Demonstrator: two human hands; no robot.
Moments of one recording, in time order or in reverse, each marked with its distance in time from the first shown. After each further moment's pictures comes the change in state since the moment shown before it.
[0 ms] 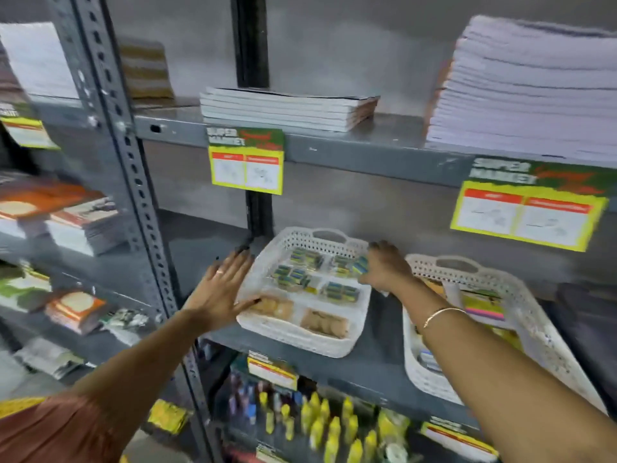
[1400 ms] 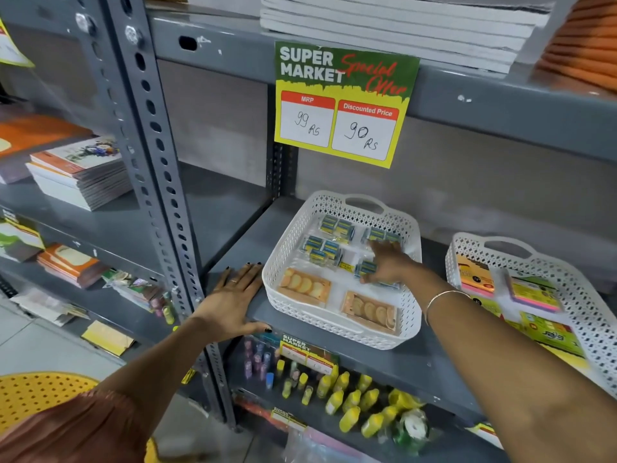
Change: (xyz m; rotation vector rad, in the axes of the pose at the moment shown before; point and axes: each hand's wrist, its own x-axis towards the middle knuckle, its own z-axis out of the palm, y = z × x) left_hand -0.027 -0.063 0.099 -0.104 -0.201 0.068; right_hand 0.063 -0.038 0.085 -0.105 -0.375 -0.026
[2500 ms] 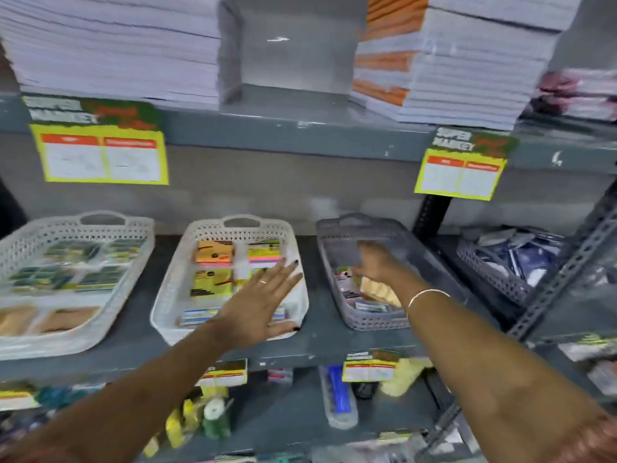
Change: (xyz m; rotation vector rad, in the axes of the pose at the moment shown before) left_hand 0.113 0.502 -0.051 -0.047 0.228 0.699; right_hand -0.273 0.427 0.013 0.176 0.296 0.410
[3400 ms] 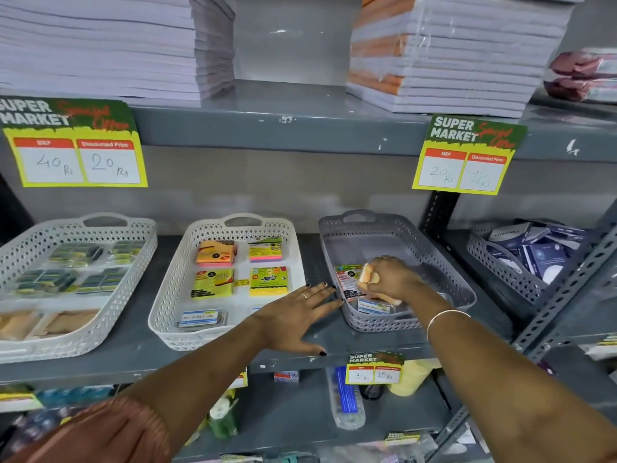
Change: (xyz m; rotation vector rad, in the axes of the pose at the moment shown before) left_hand 0.047 0.032 0.035 -0.020 -0.282 0.174; right_hand -0.014 0.037 0.020 -0.031 -0.027 -0.036
